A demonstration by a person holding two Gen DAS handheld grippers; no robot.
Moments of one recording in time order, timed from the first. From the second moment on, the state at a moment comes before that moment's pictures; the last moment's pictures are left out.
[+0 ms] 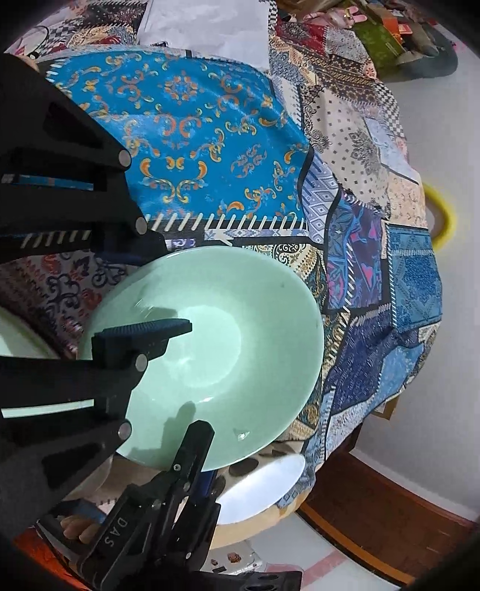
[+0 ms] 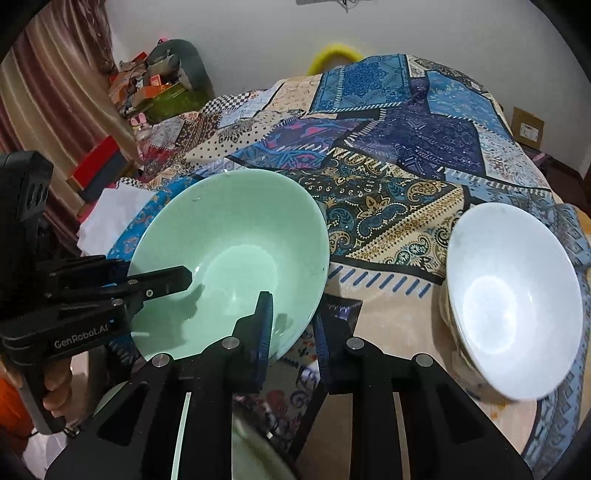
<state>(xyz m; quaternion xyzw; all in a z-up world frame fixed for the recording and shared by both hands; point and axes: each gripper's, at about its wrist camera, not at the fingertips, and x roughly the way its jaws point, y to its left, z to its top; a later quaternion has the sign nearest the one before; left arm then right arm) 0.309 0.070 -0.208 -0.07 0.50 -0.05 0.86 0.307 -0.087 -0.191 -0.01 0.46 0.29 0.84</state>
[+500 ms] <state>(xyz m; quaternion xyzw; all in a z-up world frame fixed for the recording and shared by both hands) 0.246 0.067 -0.151 -0.08 0.45 -0.05 0.89 0.254 -0.094 -0.140 -0.01 0.42 0.29 0.86</state>
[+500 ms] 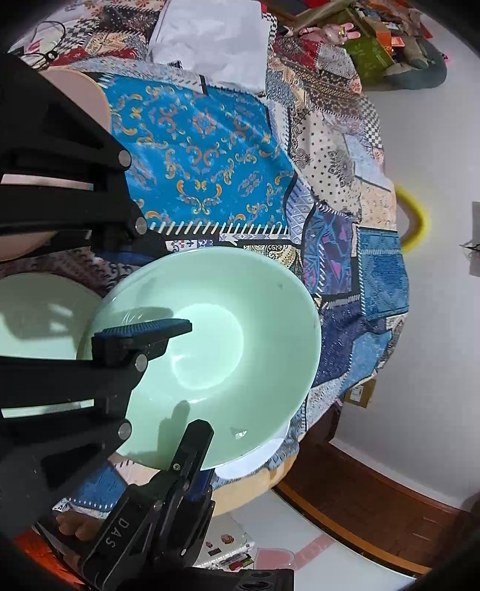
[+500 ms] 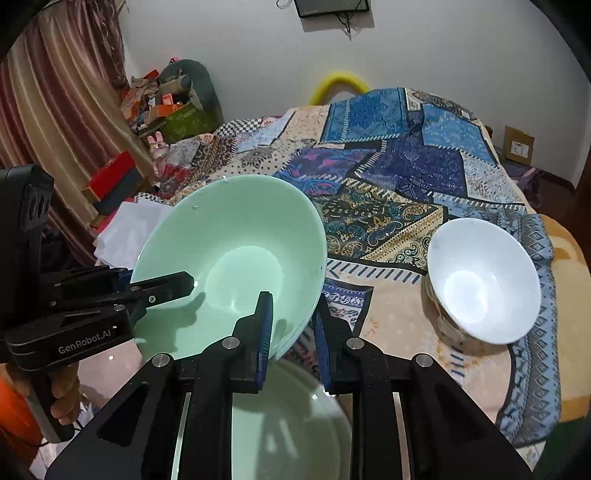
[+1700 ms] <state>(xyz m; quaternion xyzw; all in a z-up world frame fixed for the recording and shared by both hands) 0.110 0.142 -0.130 -0.11 0.43 0.01 0.89 0.169 -0.020 -0.133 0.00 0.42 0.35 0.84</state>
